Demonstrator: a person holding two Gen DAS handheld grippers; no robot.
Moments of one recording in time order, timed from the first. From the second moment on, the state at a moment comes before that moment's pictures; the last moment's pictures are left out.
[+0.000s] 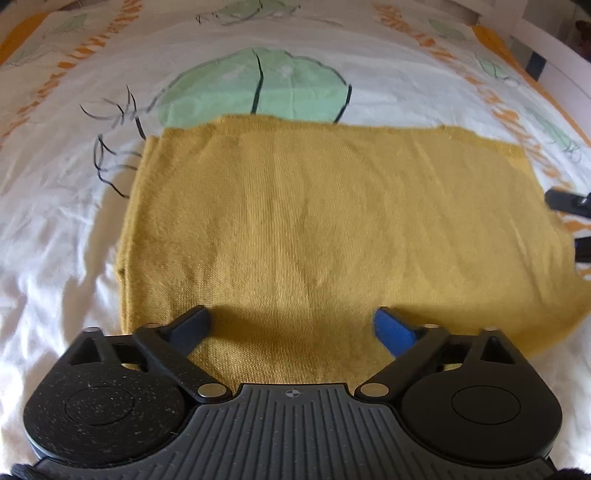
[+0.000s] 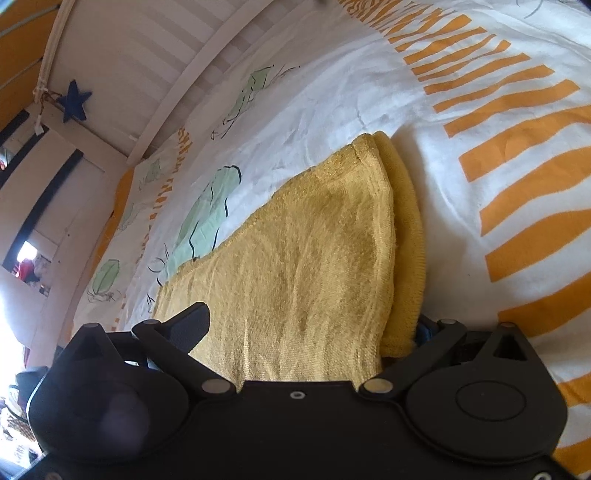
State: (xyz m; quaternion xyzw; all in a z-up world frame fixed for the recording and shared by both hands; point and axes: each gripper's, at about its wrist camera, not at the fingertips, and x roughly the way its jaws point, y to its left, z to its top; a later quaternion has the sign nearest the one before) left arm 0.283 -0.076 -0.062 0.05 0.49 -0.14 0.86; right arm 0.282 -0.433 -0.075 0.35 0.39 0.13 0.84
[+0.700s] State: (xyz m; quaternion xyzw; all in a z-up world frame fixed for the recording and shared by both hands) left arm 0.373 -0.149 -0.077 0.04 0.49 -0.08 0.87; right arm 0.285 -0.435 -0.074 0.35 0.40 0.13 0.83
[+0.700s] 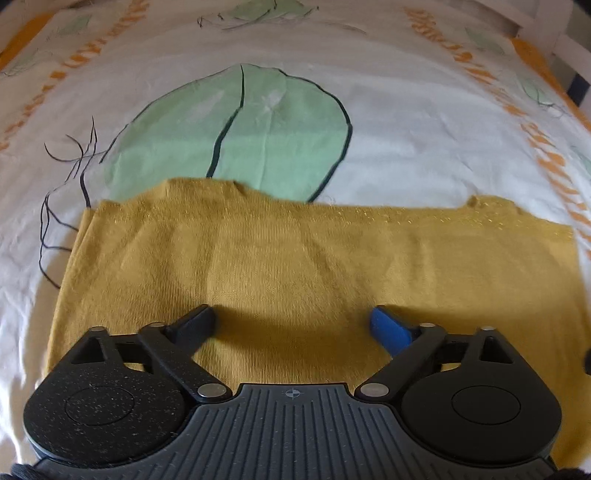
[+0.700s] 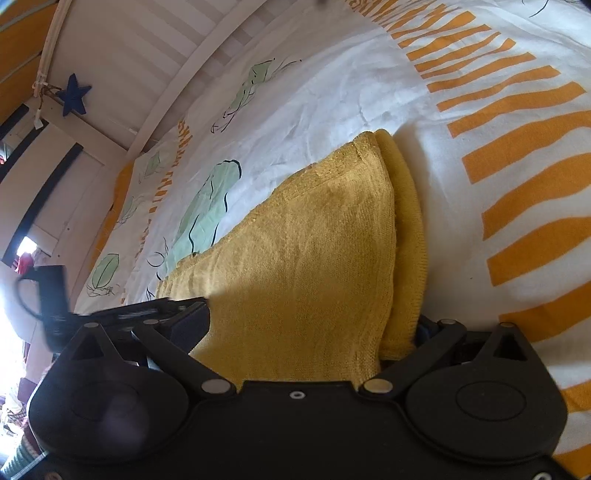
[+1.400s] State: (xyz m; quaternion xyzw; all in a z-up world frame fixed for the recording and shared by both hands) left arm 0.294 -0.101 -0.060 0.04 0.51 -0.14 0.85; right arm 0.284 -0.441 -0.075 0.37 0.40 0.14 0.83
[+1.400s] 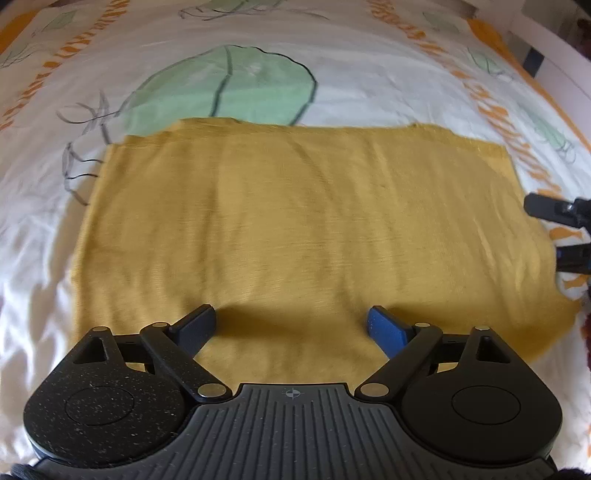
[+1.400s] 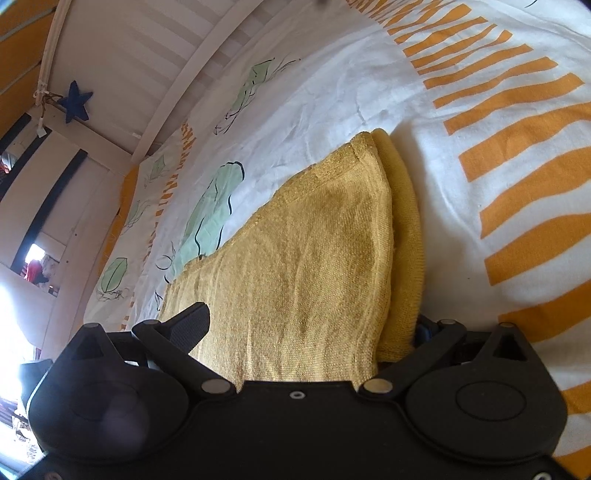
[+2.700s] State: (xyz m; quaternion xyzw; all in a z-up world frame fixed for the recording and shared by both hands) left arm 0.357 0.088 0.028 -0.09 0.43 -0.05 0.90; right arm 0.350 -0.173 0.007 0.17 0.44 0.18 0.87
